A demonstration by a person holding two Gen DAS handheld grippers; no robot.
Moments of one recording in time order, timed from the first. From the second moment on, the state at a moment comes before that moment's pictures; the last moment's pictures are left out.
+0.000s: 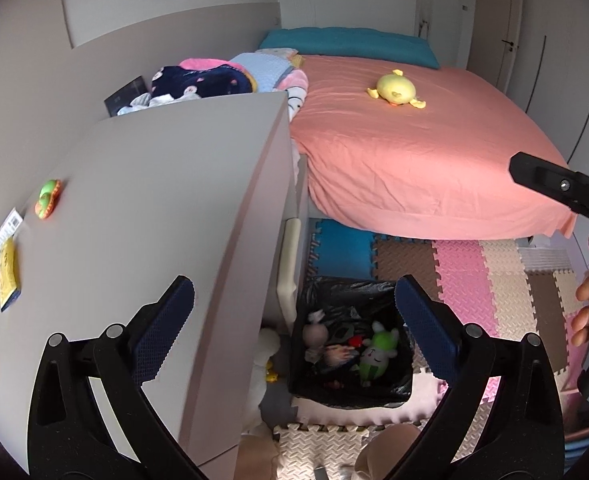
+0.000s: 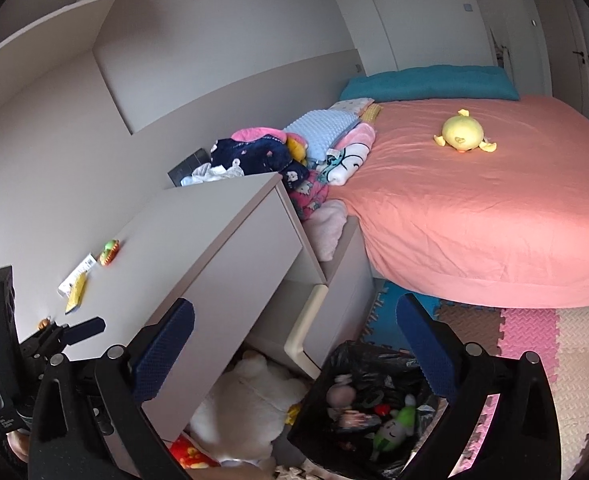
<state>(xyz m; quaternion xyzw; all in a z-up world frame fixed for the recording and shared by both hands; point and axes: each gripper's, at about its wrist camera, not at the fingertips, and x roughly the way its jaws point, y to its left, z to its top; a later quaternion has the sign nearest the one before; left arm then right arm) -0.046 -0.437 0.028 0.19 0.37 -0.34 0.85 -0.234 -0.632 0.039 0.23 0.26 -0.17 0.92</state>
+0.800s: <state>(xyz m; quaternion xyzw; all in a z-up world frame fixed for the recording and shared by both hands) -0.005 -0.336 0.051 0.13 0.37 -0.28 0.88 -0.162 -0.545 0.066 0.20 0.26 -0.07 0.94</state>
